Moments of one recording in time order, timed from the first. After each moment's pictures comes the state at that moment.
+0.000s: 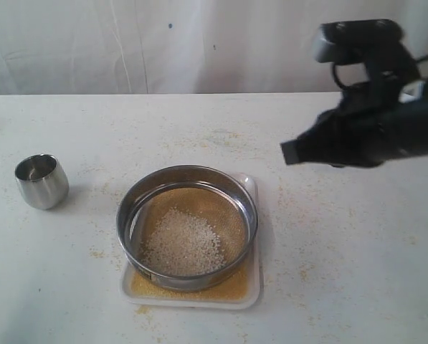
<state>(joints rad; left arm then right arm) 0.06 0.00 0.02 -0.07 0.31 0.18 0.40 1.16 -0.83 0.34 0.46 -0.29</state>
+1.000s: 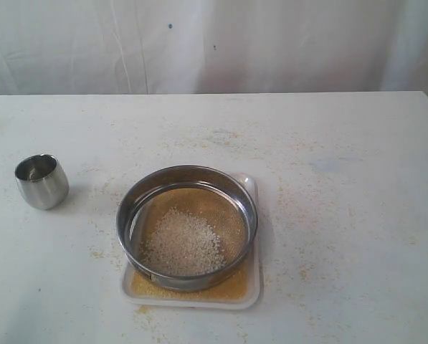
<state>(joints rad) 0.06 0.00 0.02 -0.07 0.31 0.18 0.34 0.34 -0.43 0.34 0.36 -0.28</state>
